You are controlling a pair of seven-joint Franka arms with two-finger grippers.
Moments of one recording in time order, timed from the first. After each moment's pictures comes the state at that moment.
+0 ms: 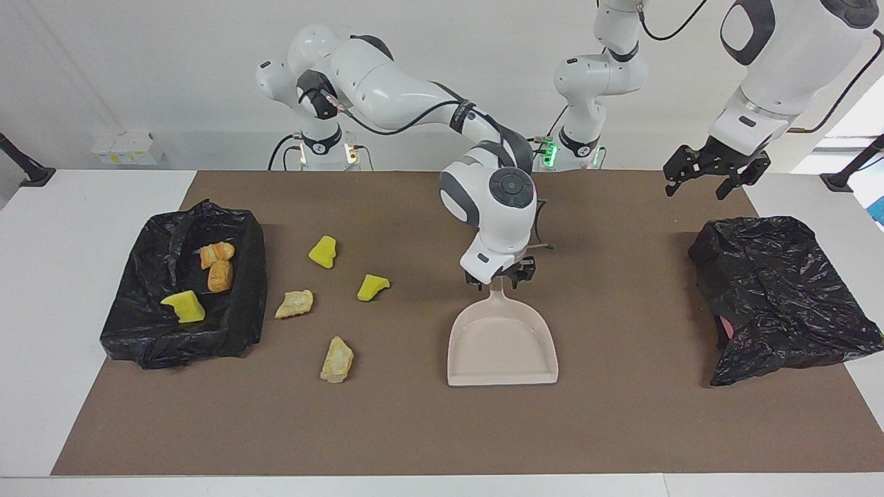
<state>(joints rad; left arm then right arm) 0.05 -0.04 -0.08 -1.65 -0.03 1.59 0.10 0.53 0.84 0.22 -0.94 -0.08 1.75 0.68</state>
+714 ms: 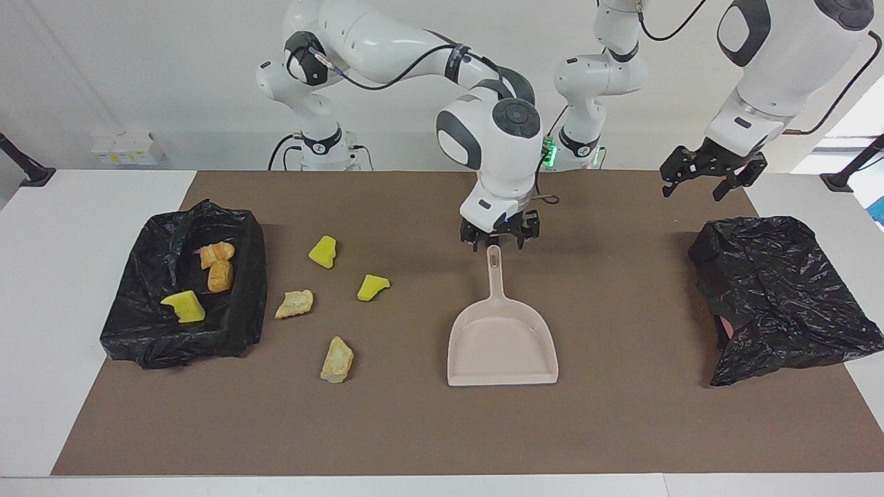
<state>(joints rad) -0.01 -0.02 -0.09 -1.66 -0.03 1.60 0.10 0.61 0.42 0.23 -1.39 -0.07 1.74 0.81</state>
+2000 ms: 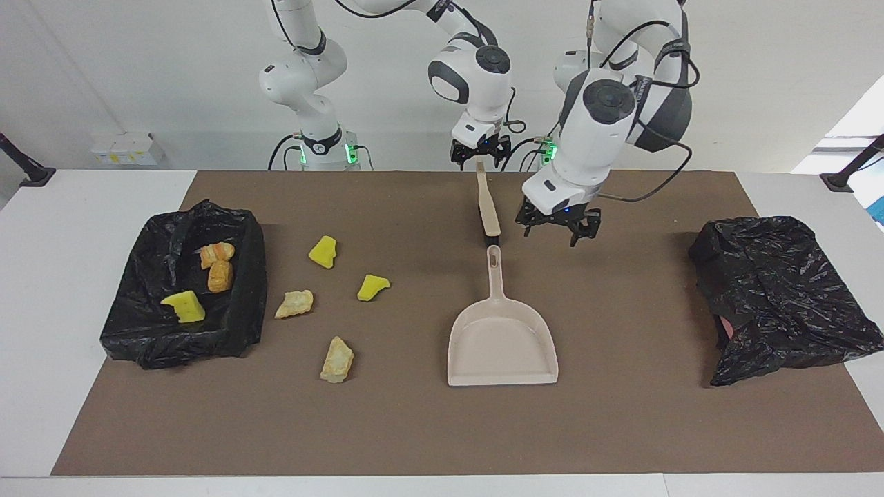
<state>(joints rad) -0.47 0.27 -0.09 -1.72 -0.02 1.95 -0.29 0.82 0.05 0.24 -2.21 0.14 2.20 0.87</state>
